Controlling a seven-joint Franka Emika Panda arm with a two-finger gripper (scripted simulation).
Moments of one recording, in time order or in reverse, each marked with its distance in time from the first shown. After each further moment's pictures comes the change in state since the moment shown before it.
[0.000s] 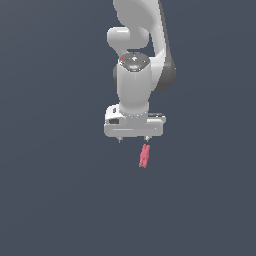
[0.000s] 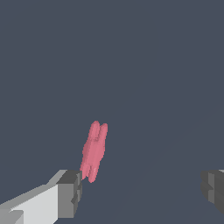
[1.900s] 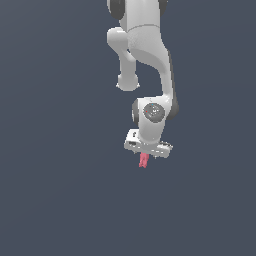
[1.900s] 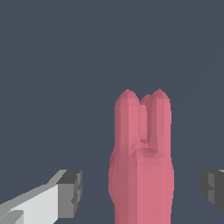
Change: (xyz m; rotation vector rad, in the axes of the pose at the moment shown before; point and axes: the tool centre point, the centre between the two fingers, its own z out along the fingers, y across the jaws) arm -0.033 -0.057 0.153 -0.035 -0.082 0.230
